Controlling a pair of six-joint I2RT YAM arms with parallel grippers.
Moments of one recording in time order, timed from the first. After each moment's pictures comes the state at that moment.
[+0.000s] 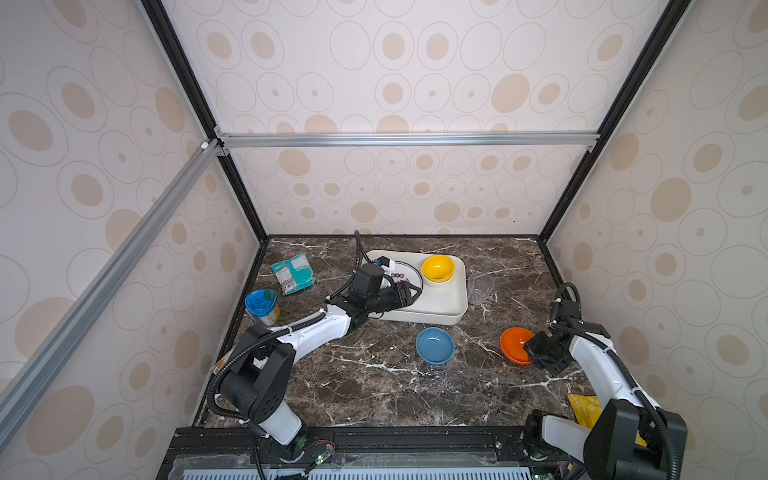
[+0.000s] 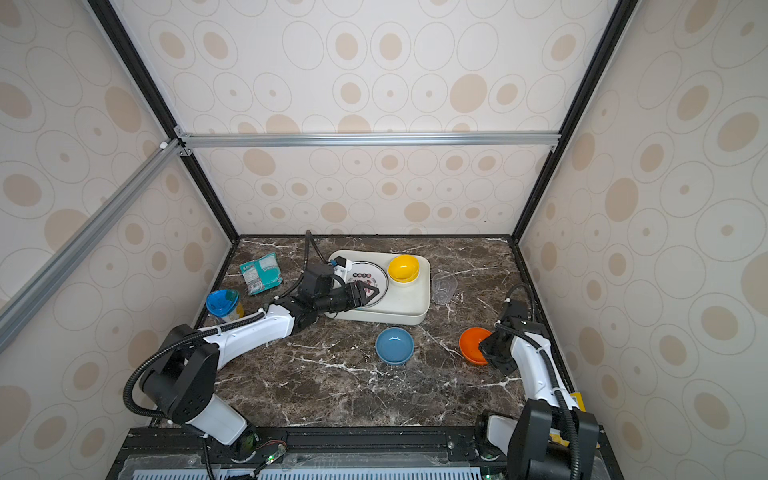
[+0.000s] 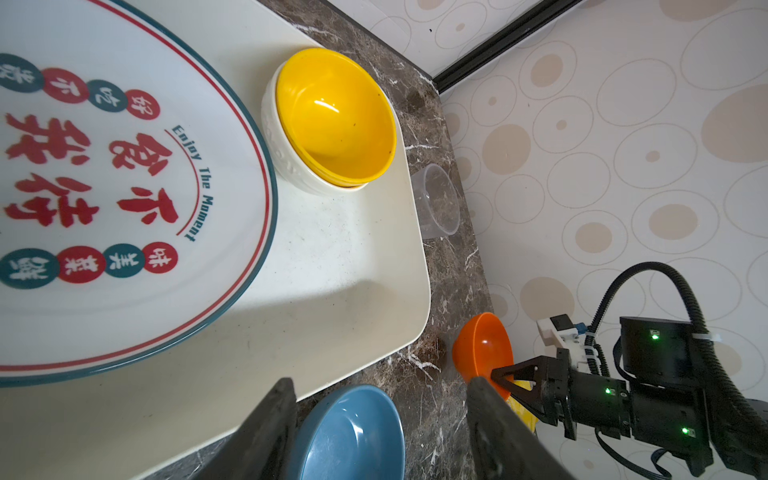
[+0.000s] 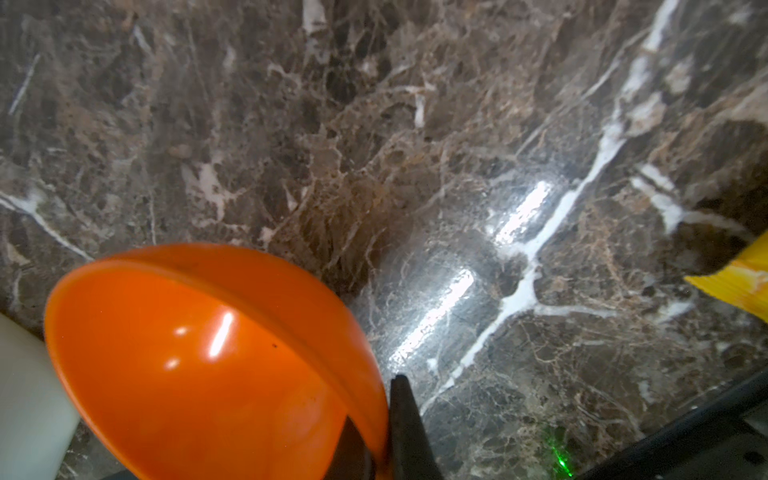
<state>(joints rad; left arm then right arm) -0.59 1.60 0.98 0.11 0.37 -0.80 -0.24 1.16 0.73 -0.95 -0.04 0.77</state>
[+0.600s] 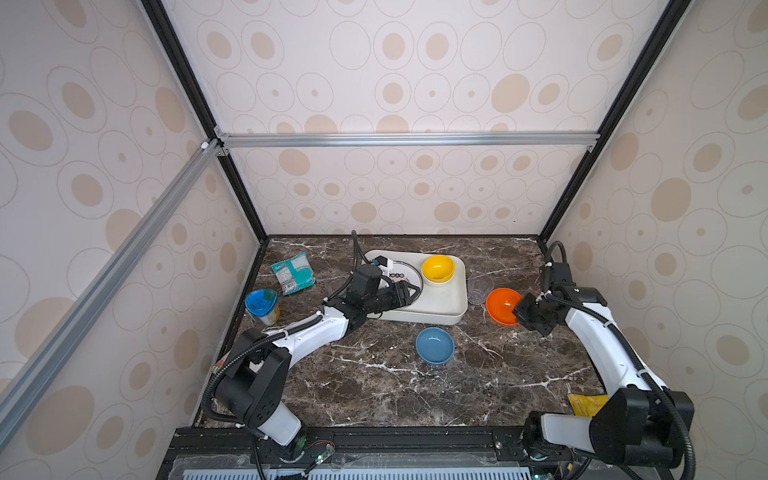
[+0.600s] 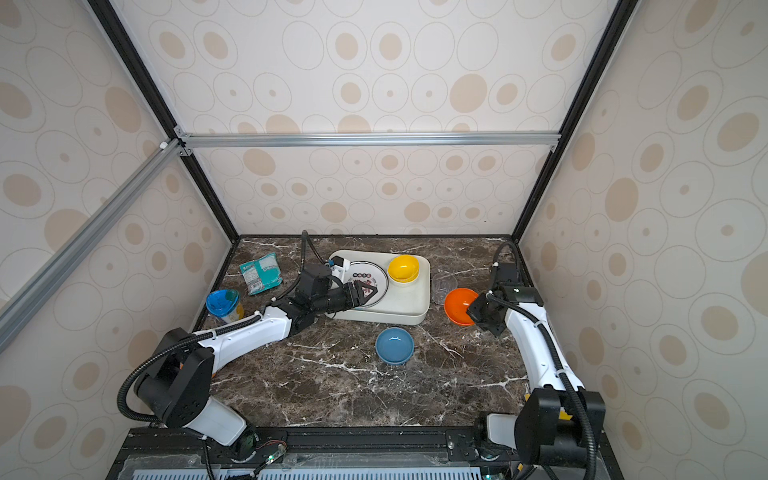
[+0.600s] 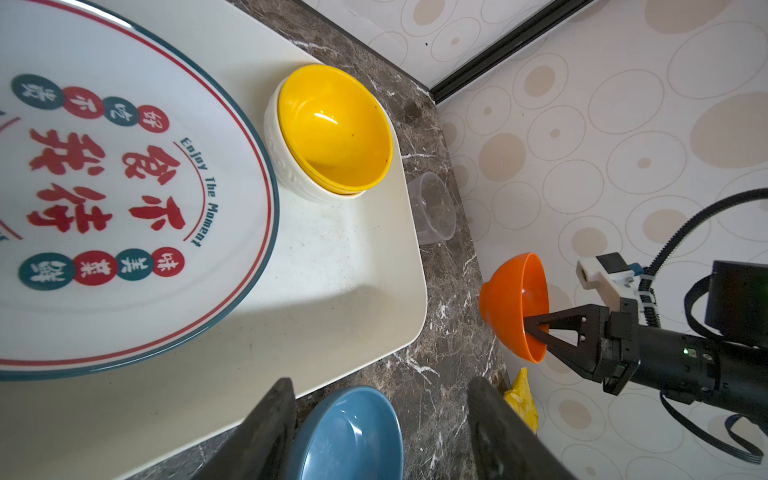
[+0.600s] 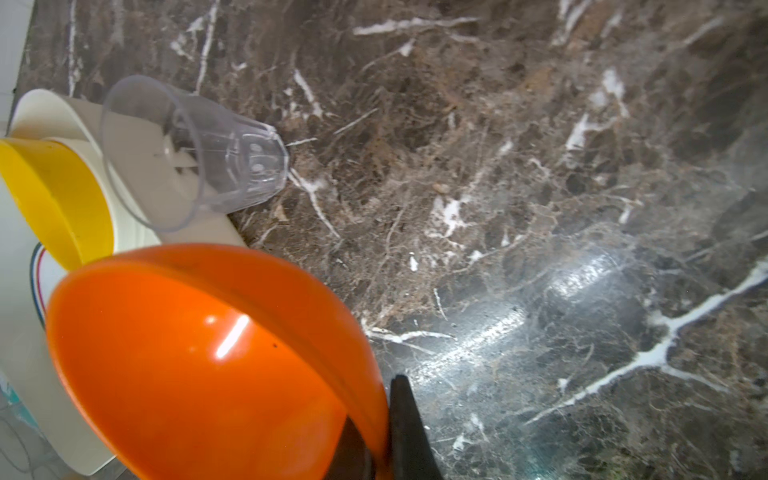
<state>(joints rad) -0.58 1.57 0.97 0.12 0.35 -0.80 -0.04 1.31 1.10 -0.97 -0.11 0.74</state>
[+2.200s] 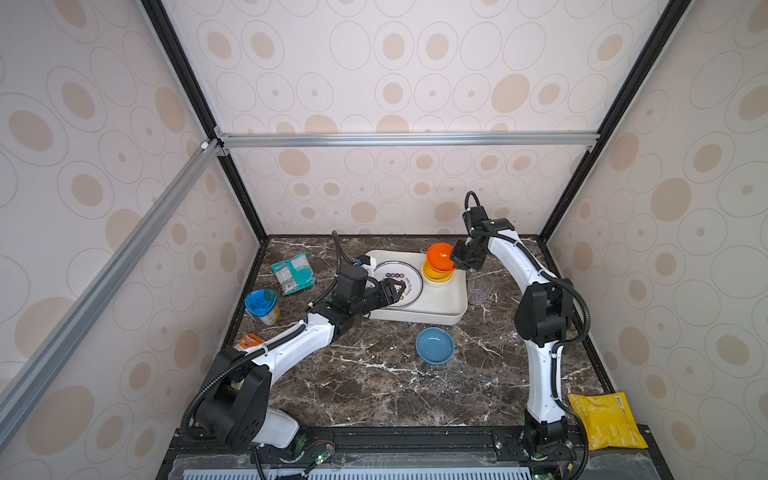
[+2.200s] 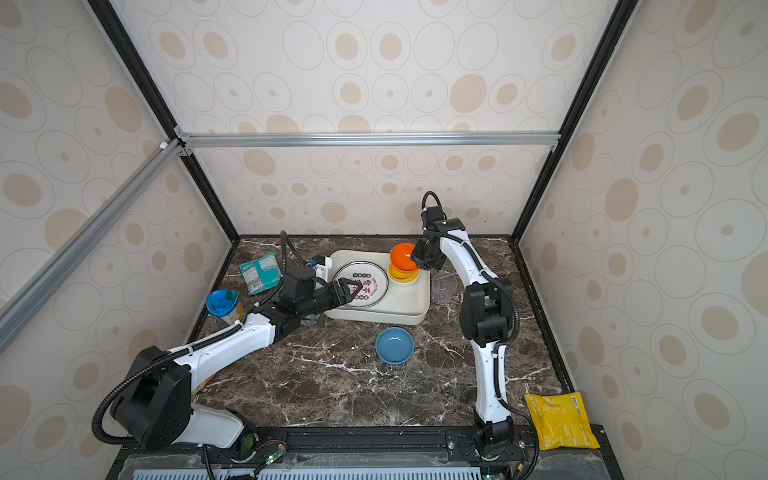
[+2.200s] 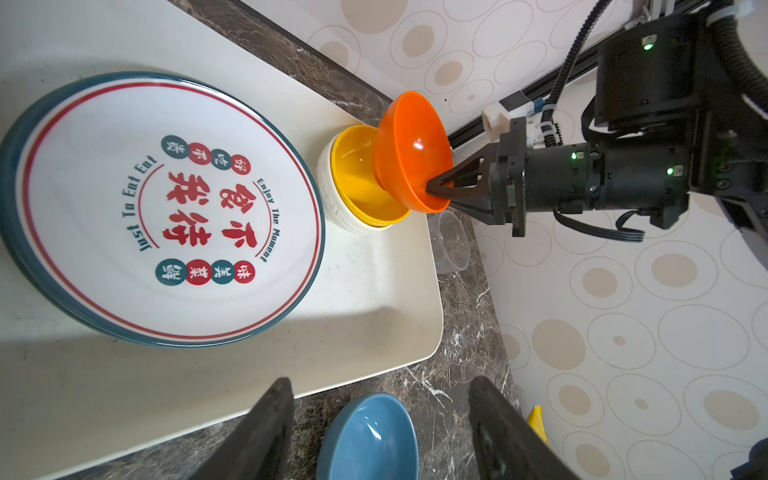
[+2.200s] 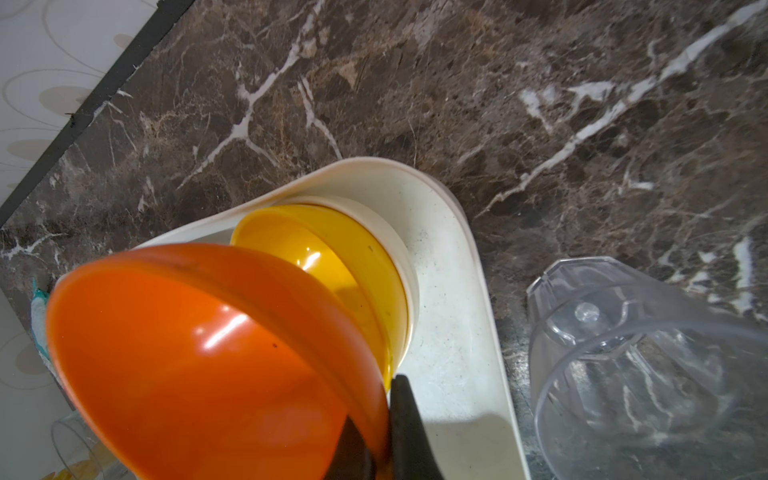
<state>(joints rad) -0.52 1.43 0.90 0.09 0.27 -0.80 0.24 2.23 2.13 -1.10 -0.15 0.72</state>
